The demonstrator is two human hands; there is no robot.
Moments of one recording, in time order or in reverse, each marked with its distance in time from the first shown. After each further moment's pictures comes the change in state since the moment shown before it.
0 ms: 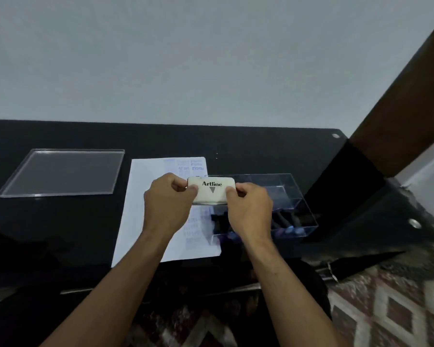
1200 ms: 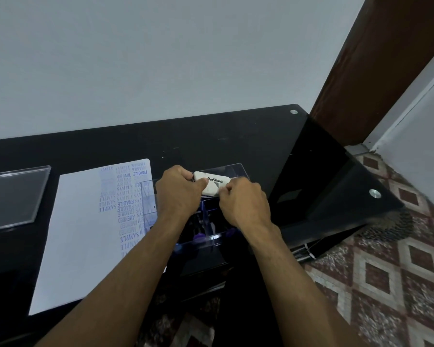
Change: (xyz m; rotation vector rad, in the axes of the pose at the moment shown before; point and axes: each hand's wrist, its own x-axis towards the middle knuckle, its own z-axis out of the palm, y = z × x) left_hand 0.008 0.047 0.152 0.083 -0.123 0.045; right_hand 0.067 0.086 -0.068 -0.416 -0.077 0.084
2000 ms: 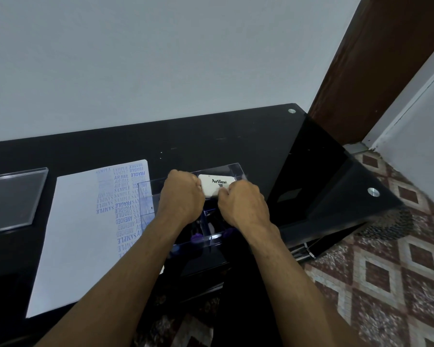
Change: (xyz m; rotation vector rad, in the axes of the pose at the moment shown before) left_hand 0.001 -0.003 0.000 0.395 -0.170 0.259; right_hand 0.005 0.009 0.008 -0.024 -0.036 0.048
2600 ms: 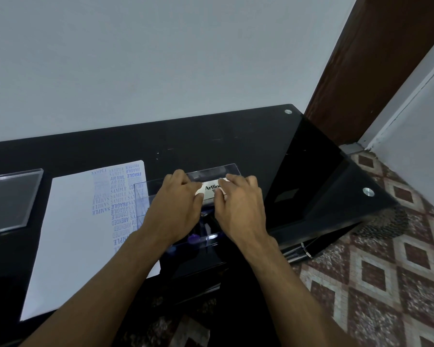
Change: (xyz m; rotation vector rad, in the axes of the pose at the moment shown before) left_hand -0.017 -0.021 -0.001 0.216 0.043 0.407; right_hand -0.017 0.009 0.006 -0.104 0.284 -0.324
